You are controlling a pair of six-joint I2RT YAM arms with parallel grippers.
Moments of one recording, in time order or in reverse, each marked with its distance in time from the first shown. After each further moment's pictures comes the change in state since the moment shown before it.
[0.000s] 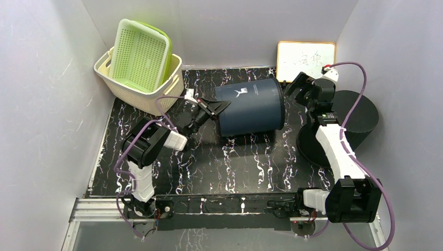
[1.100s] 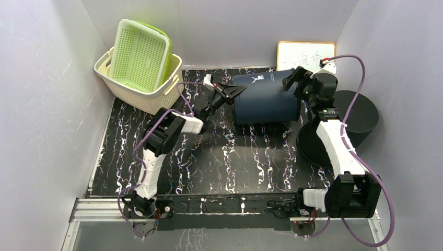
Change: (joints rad) left arm -0.008 0.265 0.447 -0.066 0.048 -0.175; right arm -0.008 0.042 0.060 0.039 -0.150 -0.011
